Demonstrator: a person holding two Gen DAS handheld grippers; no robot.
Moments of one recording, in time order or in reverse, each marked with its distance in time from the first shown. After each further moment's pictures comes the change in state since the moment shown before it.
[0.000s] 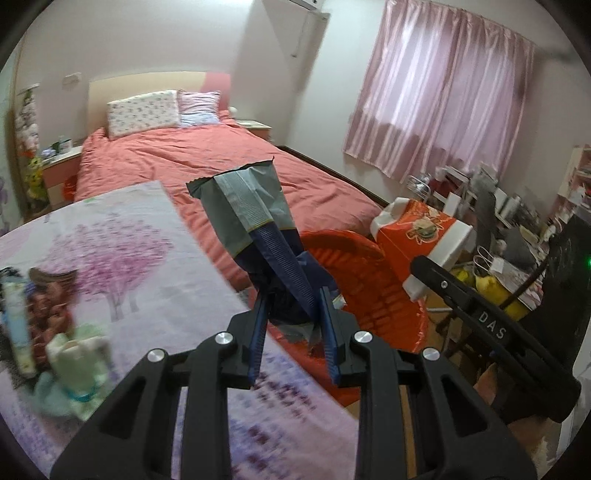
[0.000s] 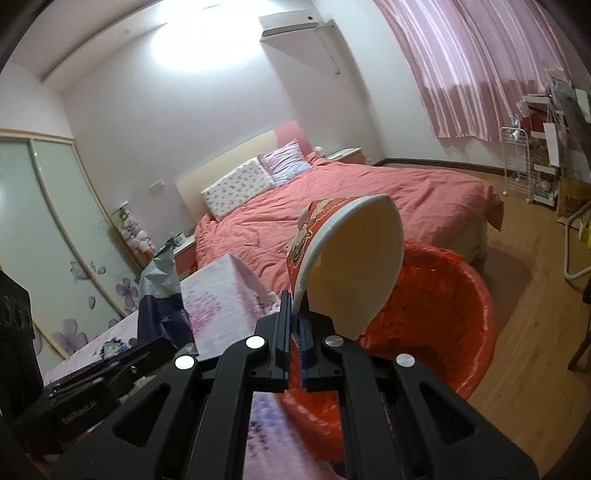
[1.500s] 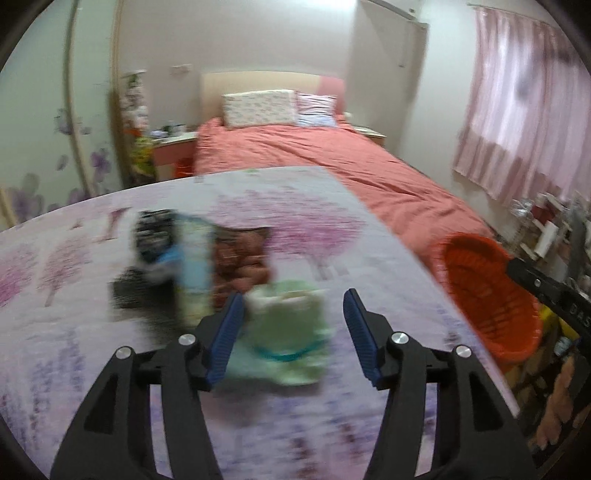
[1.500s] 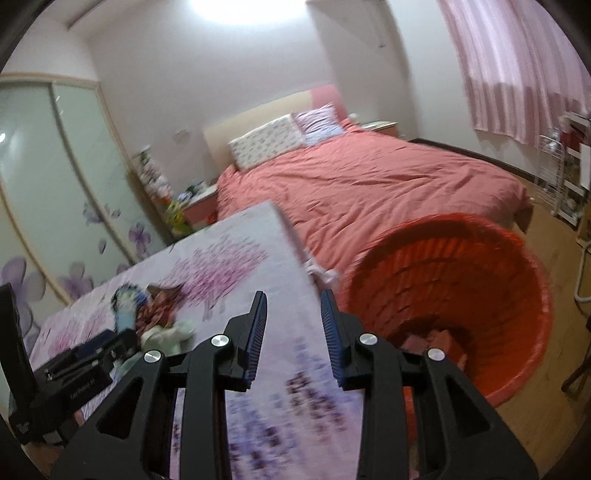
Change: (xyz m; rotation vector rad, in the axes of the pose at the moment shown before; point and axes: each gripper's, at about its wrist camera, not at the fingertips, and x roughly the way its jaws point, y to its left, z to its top) left arm -0.086 0.137 -0.056 -0.172 -0.037 0.452; right arm 0.024 0.092 -0.042 -0.184 0.190 0.087
